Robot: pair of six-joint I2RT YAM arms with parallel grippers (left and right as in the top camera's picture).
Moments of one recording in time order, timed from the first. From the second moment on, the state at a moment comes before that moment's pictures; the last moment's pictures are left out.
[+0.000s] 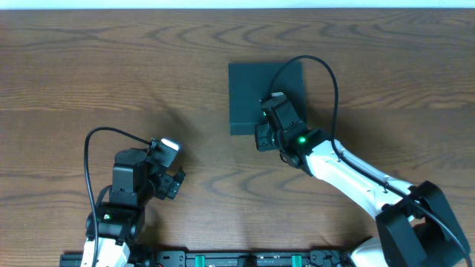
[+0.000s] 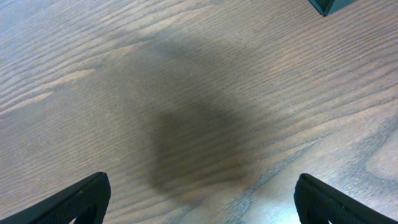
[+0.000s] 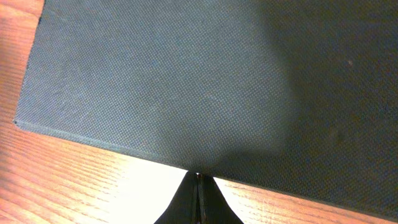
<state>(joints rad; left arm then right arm) -0.17 0.75 0.39 -0.45 0.06 0.33 0.57 1.60 0.89 -0.26 0.05 0.42</state>
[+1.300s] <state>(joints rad) -0.17 0.75 0.39 -0.45 0.06 0.33 0.53 1.39 1.03 -0.34 -0.09 0.14</state>
